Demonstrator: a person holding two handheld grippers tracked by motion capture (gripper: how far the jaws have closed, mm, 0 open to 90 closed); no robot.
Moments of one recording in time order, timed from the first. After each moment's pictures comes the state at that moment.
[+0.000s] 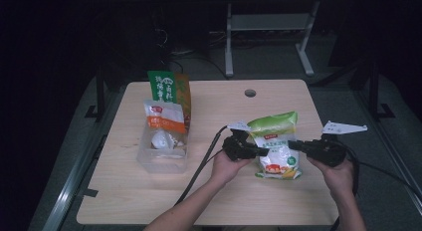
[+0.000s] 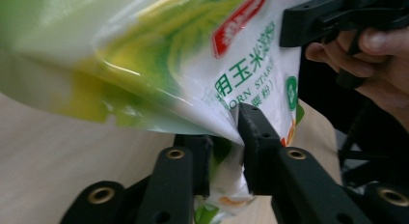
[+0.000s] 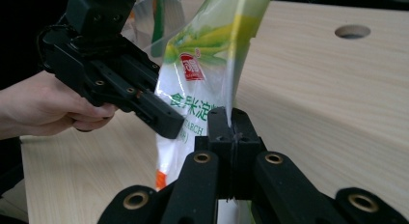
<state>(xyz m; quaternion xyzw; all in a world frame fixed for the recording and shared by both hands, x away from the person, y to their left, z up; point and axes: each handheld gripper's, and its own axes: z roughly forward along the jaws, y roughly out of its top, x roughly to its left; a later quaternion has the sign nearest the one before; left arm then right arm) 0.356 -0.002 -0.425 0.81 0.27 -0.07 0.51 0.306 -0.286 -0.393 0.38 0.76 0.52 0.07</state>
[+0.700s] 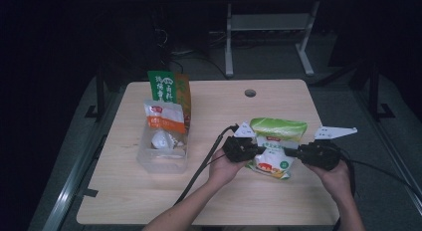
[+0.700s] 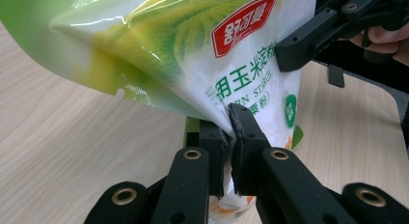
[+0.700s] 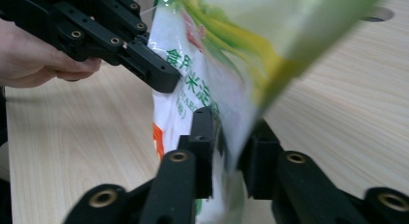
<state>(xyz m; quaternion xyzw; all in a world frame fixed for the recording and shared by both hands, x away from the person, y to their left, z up) 0.339 -0.005 -0.412 0.85 0.22 0.04 0.48 0.308 -0.278 -0.408 0.35 0.80 0.48 0.08</state>
